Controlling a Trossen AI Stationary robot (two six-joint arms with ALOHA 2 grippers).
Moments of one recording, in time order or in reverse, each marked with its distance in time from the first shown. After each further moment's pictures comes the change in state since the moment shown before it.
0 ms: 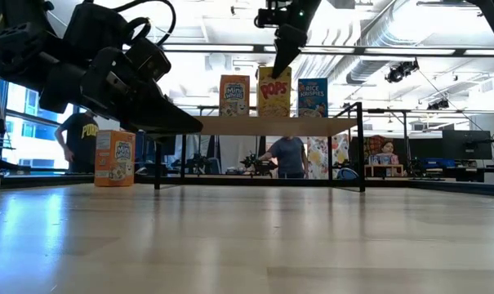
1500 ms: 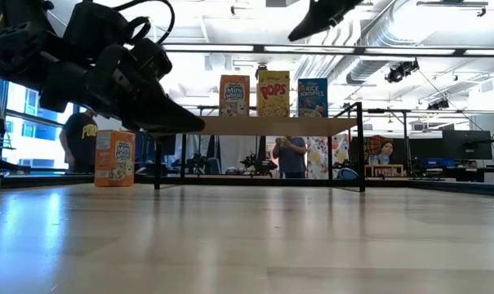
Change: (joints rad) left arm -0.003 0.000 0.002 0.008 -0.029 -0.036; right arm 0.266 -0.590 -0.814 0.713 0.148 0.207
